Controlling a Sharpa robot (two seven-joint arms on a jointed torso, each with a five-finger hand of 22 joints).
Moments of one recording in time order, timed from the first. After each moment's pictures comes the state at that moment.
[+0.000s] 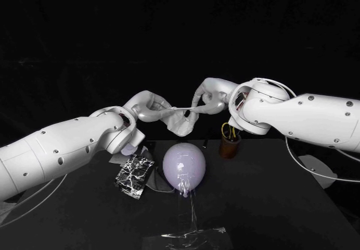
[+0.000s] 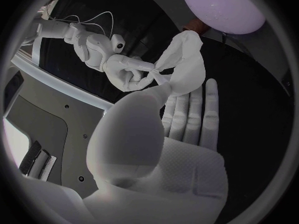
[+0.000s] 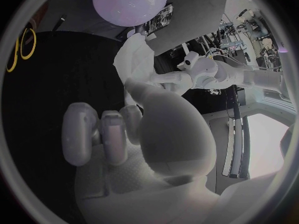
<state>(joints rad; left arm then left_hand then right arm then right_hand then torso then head) 1.36 -0.58 -0.06 1.25 -0.68 -0.26 0.16 1.51 -0.10 0.50 0.15 0.05 0.95 0.15 0.45 0.39 1.17 0.09 0.24 0.14 0.96 0.08 0.44 0.48 0.18 0.95 0.23 0.32 0.12 1.55 -0.77 -0.15 1.55 -1.24 -0.25 -0.29 1.39 -0.06 0.53 0.05 0.04 1.01 0.08 0.42 0.42 1.44 0.03 1.40 1.31 1.47 -0.05 1.57 1.31 0.05 1.46 0.05 1.37 1.31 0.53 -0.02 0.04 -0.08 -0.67</state>
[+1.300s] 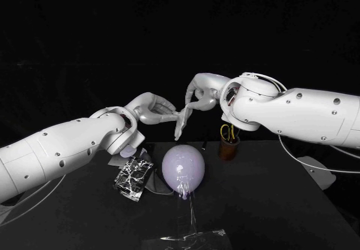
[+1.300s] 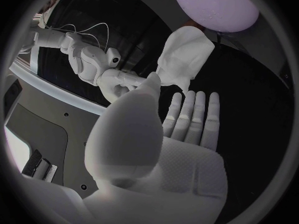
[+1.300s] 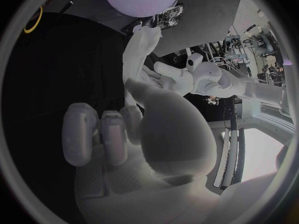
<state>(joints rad) 1.37 -0.56 -0.06 1.25 -0.75 -0.25 0.12 1.49 -0.17 0.13 0.25 0.05 0.73 0.17 0.25 0.37 0.87 0.23 0.18 0.09 0.64 0.20 0.40 0.44 0.11 0.72 0.29 0.18 0.07 1.58 -0.72 -0.15 1.53 -1.34 -0.25 -0.32 1.38 -0.07 0.53 0.05 0.05 1.01 0.08 0.42 0.42 1.44 0.03 1.41 1.31 1.46 -0.05 1.57 1.31 0.05 1.46 0.05 1.38 1.31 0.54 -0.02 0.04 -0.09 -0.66</state>
